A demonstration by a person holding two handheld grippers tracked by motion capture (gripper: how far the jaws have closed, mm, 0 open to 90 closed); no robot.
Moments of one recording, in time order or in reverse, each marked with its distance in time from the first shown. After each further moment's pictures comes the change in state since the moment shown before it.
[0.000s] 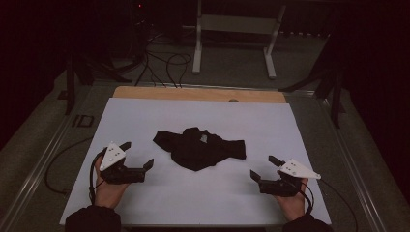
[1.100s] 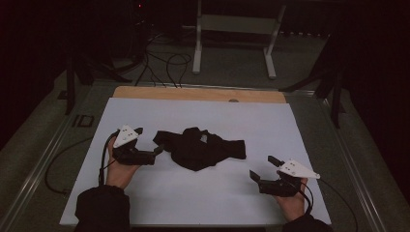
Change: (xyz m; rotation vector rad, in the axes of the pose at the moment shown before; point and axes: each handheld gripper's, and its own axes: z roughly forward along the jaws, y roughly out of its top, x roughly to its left) left arm 0.011 0.035 0.041 0.026 -0.059 0.002; right arm 0.000 -0.001 0.001 0.007 0.000 -0.001
